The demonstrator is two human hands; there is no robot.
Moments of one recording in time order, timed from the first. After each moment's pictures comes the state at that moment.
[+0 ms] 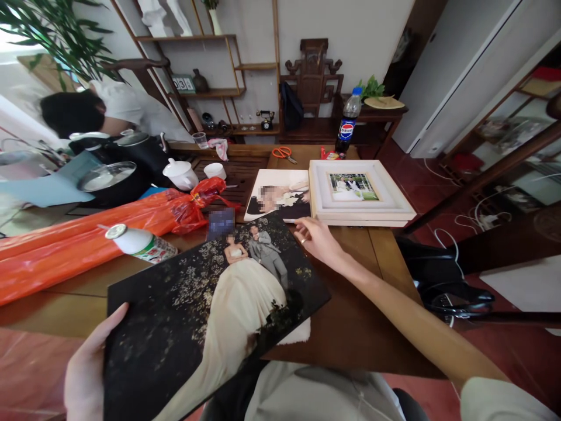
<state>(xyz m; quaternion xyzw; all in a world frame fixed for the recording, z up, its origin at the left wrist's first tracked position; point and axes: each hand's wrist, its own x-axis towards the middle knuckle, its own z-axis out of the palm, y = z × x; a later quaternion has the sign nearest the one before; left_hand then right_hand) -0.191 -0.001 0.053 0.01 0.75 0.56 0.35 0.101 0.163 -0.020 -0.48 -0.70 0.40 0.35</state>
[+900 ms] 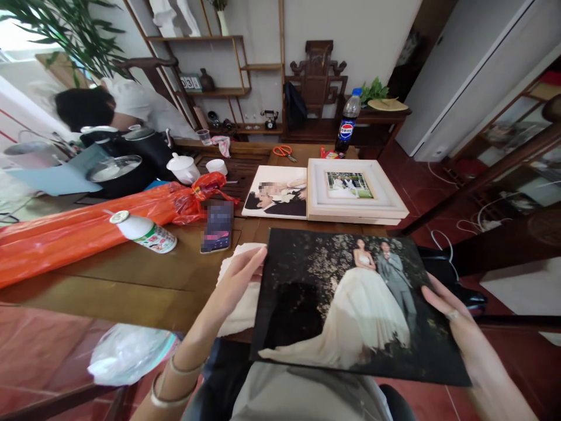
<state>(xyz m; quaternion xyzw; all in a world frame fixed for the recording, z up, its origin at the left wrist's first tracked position) -0.082 0.055 0.026 0.46 0.54 0.41 0.57 0.267 -0.006 0.017 -0.67 -0.18 0.51 0.52</state>
